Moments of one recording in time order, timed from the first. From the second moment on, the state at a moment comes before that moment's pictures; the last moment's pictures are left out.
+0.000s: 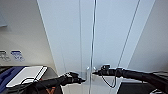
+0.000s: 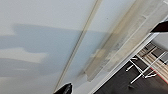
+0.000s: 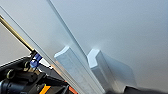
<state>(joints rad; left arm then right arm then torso) 0.48 2.66 -1.86 0.24 0.19 -0.29 -0.37 2.69 -1.80 -0.05 -0.21 0.18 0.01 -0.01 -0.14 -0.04</state>
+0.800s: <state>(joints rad) 0.44 2.85 -2.03 0.25 0.21 -0.29 -0.37 2.72 -1.81 -0.06 -0.21 0.18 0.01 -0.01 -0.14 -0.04</state>
